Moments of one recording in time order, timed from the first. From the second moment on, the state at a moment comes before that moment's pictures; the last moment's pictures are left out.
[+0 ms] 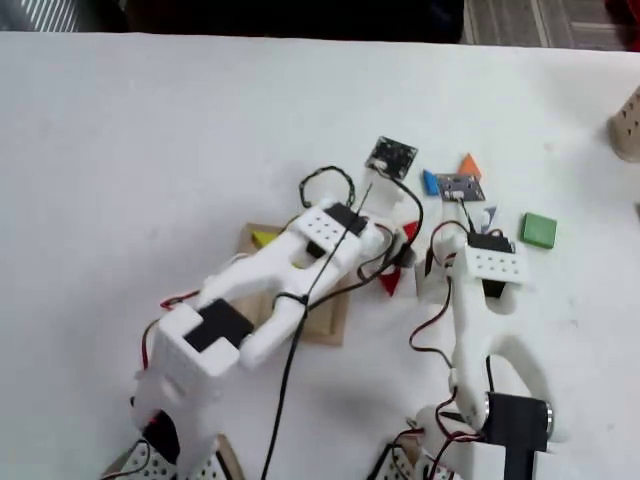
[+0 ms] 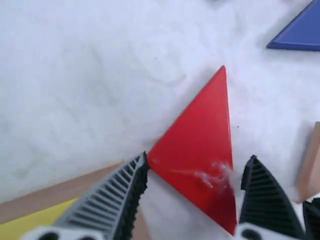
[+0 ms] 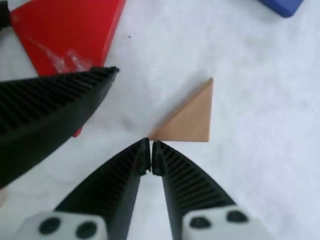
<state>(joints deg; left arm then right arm) 34.5 28.8 2.3 44.8 14.1 3.9 -13.0 46.0 55.9 12.4</state>
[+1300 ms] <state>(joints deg) 35.4 43.3 -22.6 59.2 5.8 4.1 -13.3 46.4 55.9 12.9</state>
